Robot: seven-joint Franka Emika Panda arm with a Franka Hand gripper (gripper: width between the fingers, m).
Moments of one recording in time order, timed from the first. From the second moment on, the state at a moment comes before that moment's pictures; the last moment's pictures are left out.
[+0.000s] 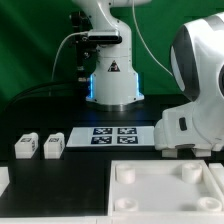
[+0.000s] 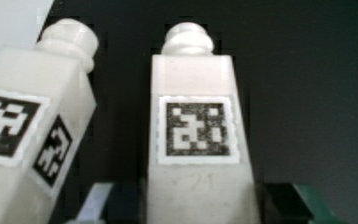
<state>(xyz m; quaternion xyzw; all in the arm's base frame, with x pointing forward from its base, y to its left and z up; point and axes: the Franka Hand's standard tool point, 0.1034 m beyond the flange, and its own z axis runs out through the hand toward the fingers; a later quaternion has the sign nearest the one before) 0.430 0.161 0.030 -0.90 -0.03 0.43 0.06</state>
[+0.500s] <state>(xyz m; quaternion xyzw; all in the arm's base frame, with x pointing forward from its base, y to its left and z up) 0.474 0.143 0.103 -0.96 -0.02 0.28 0.07</state>
